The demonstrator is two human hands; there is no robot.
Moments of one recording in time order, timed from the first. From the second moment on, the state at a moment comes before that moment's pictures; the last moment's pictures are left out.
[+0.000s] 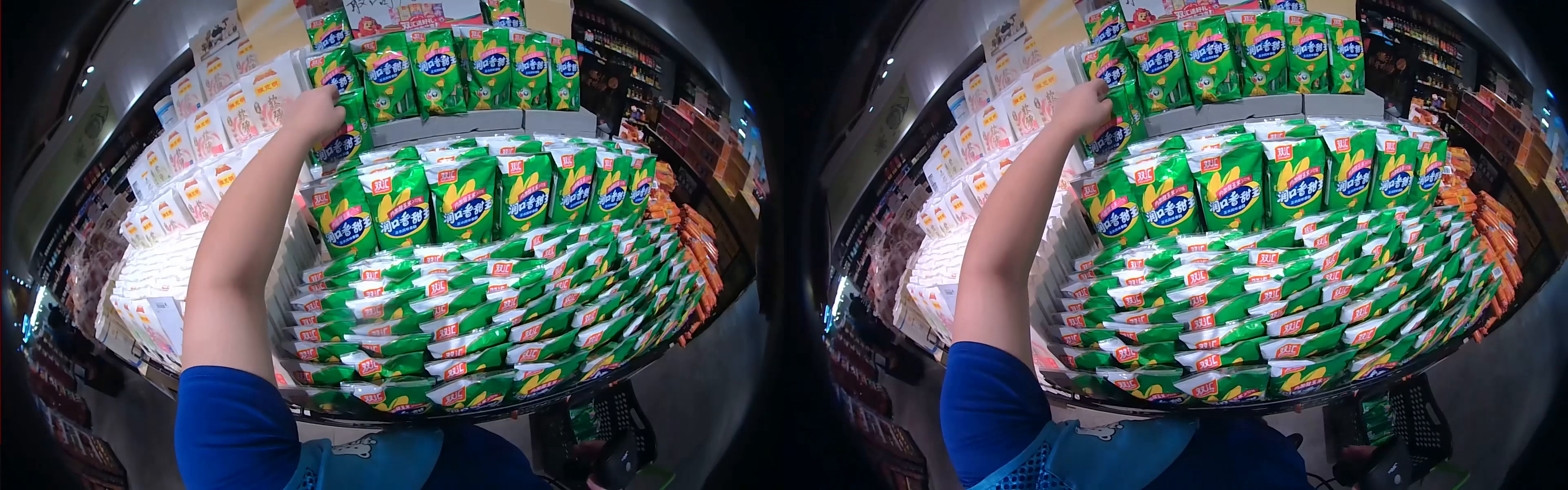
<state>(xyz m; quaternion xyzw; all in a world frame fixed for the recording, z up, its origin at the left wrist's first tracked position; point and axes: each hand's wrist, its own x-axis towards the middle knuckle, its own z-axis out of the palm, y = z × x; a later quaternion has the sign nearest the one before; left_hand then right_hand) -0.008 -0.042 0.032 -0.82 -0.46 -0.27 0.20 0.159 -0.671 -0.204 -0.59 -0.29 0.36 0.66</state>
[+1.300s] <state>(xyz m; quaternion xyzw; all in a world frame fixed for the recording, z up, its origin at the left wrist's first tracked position) -0.001 0.040 0.075 -0.88 -0.39 -0.24 0.07 0.127 -0.655 -0.175 -0.62 -0.18 0.34 0.68</state>
